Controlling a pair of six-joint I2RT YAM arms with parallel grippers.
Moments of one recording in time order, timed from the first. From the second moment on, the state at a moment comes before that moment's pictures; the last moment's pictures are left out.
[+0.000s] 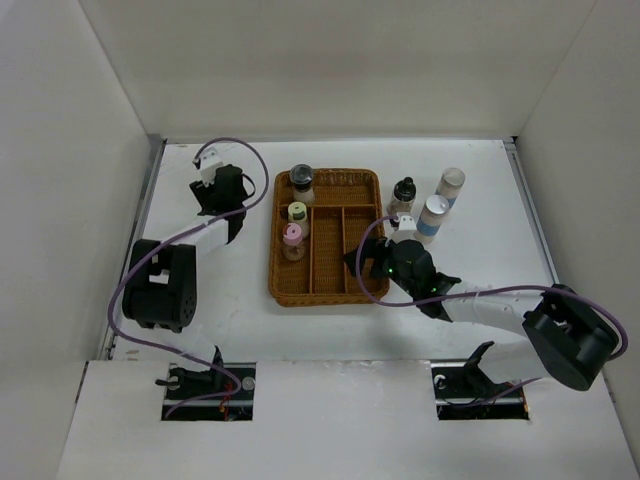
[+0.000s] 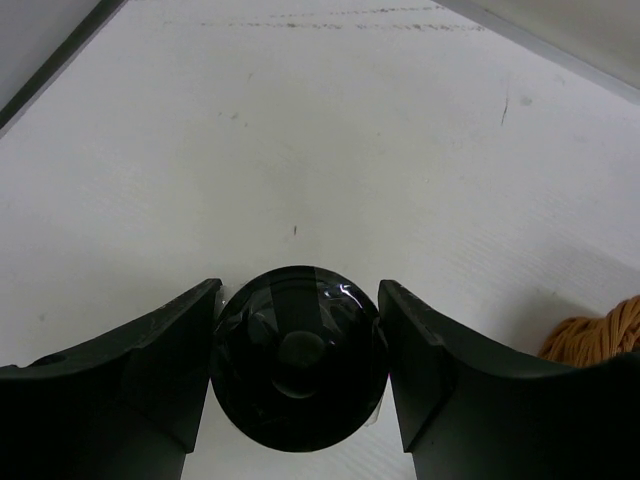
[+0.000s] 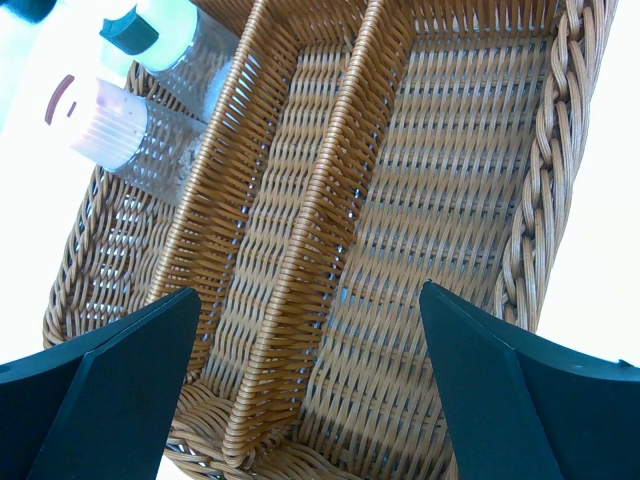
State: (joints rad) left arm -0.16 1.72 1.01 0.25 -0.60 -0.39; right arm 0.76 1.33 0.49 0.48 0.19 0.59
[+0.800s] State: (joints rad) left arm -0.63 0.94 0.76 -0.28 -0.66 -0.44; right arm 0.76 1.29 0.49 0.48 0.19 0.59
